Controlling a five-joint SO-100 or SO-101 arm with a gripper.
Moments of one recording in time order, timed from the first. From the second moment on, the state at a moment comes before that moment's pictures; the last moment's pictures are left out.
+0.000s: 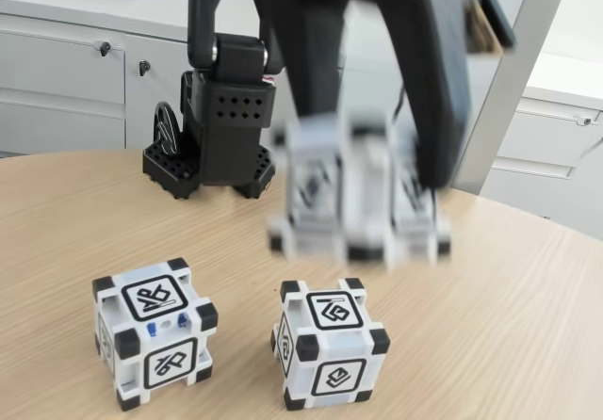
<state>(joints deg) 12.8 101.2 77.1 85.6 -22.9</state>
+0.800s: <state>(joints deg) 27.0 105.6 96.9 85.7 -32.6</state>
